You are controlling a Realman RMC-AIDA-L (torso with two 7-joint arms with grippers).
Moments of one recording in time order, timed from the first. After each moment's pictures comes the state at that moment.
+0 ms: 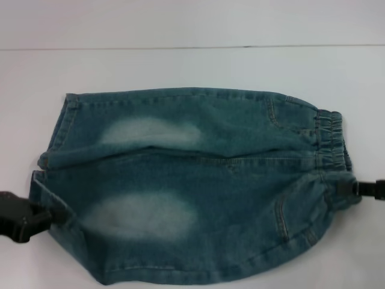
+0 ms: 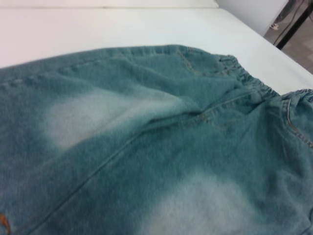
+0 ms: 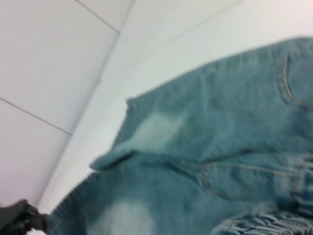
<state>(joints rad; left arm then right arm) -0.38 -2.16 0.43 1.18 2.45 1.88 -1.74 0.41 1.98 -0.46 -0.62 -2.22 -1.70 1.98</state>
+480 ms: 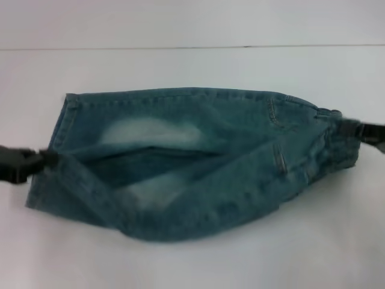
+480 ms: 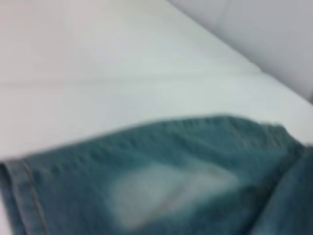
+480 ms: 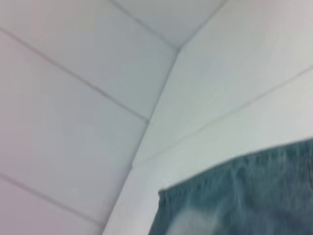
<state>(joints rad) -0.41 -2.16 0.38 1.15 2.34 1.73 -1.80 0.43 1.97 -0.43 -0.54 -2.01 -1.64 2.02</state>
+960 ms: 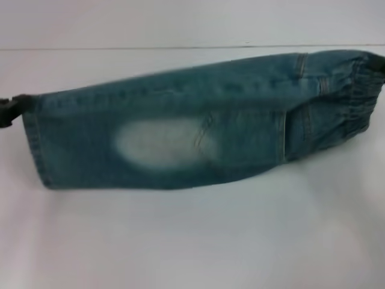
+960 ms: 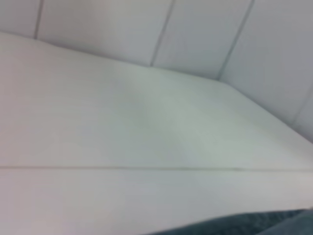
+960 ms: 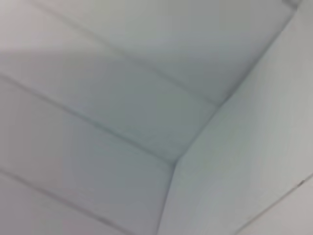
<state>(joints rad) -0.45 -2.14 0.33 1.03 2.18 1.46 -1.82 0.45 1.98 -0.38 -0.45 -1.74 -1.46 2.04</state>
